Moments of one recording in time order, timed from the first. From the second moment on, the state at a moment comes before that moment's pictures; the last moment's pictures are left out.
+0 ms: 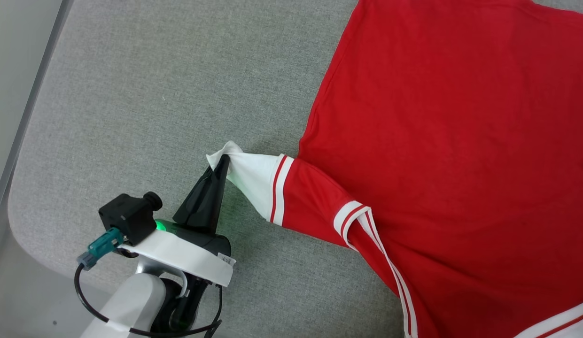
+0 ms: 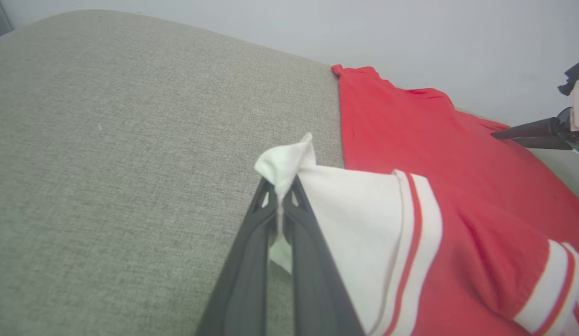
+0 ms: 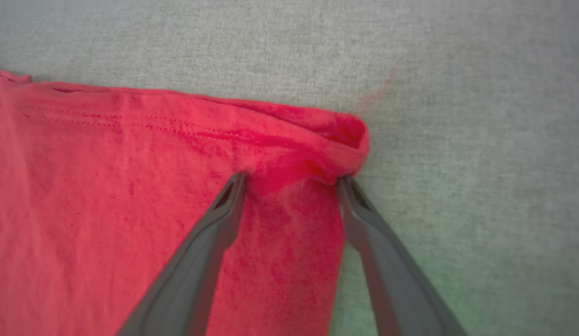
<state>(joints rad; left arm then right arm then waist) -0.30 0.38 -0.48 0.00 -0.75 0.04 -0.26 -0.93 -0.31 -0.31 0.57 0.11 0.13 0.88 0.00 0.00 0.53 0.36</state>
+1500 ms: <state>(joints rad) 0.01 0.51 -0.41 -0.03 -0.74 0.23 -0.13 0.30 -0.09 -0.34 -0.14 0.32 0.13 0.97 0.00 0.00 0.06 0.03</state>
